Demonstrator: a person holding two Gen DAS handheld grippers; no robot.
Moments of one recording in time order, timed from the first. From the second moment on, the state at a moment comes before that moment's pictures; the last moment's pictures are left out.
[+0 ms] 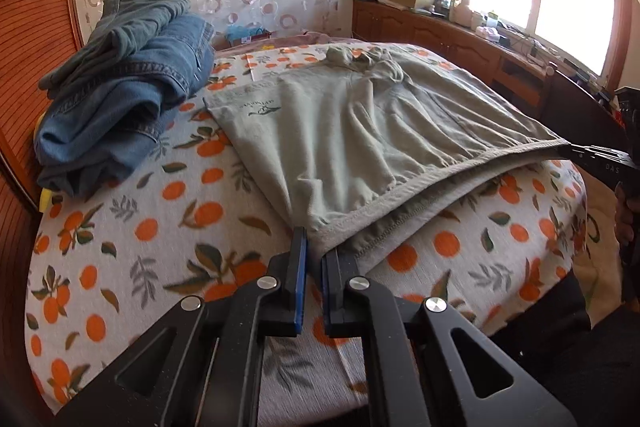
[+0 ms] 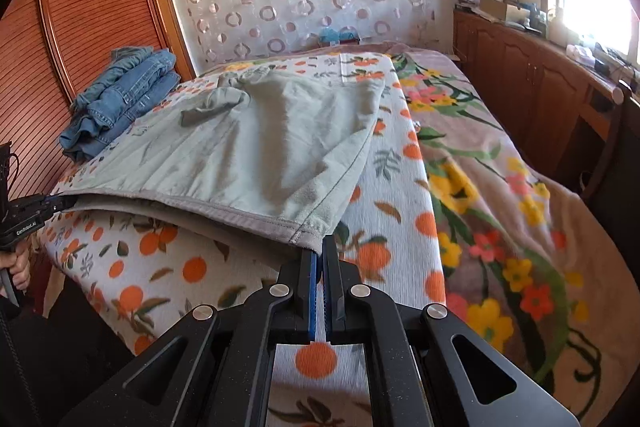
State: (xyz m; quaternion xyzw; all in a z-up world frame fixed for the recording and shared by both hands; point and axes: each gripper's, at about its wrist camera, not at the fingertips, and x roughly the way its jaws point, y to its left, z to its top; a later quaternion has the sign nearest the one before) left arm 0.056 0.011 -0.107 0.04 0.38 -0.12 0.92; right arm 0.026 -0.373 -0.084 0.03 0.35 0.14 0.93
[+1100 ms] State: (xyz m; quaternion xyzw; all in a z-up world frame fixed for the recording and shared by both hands) left arm 0.027 0.026 -0.077 0.03 0.36 -0.12 0.92; right arm 0.000 -0.372 -0.050 -0.03 0.36 0.16 0.92
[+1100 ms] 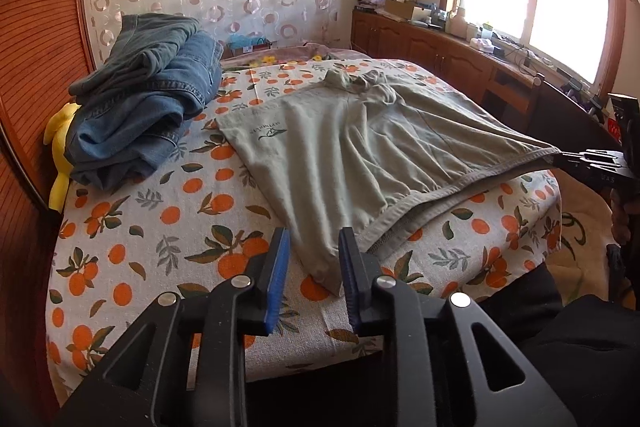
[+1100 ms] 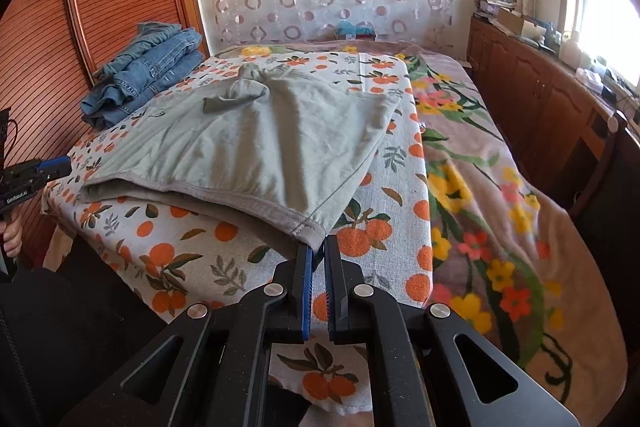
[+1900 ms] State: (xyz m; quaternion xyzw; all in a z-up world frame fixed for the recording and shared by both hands) left arm 0.065 0.022 -0.117 0.01 0.41 -0.11 0.91; right arm 0.022 -0.369 -0.091 0.02 0.38 0.11 0.92
